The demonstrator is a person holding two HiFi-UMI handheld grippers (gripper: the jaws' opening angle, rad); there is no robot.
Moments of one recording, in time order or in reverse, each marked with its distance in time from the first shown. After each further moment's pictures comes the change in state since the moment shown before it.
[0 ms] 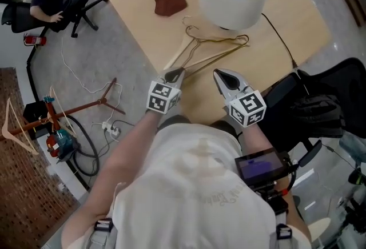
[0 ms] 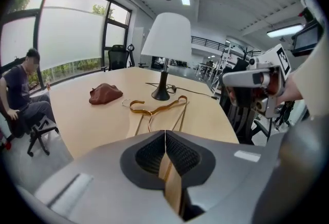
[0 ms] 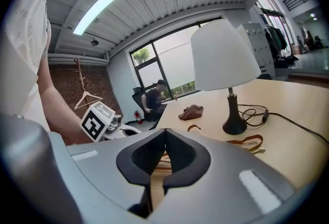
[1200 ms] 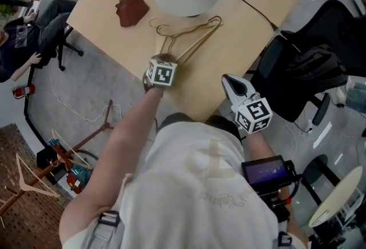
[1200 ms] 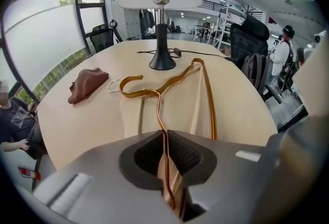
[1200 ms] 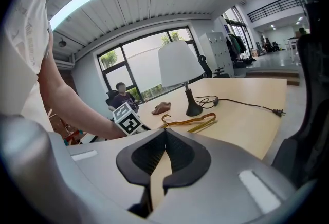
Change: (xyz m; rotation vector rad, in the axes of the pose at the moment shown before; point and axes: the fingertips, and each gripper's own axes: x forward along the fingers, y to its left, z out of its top) left arm 0.101 0.030 -0.023 0.217 0.355 0.067; right arm -0.094 -0.014 -0.050 0.170 -0.049 -0.356
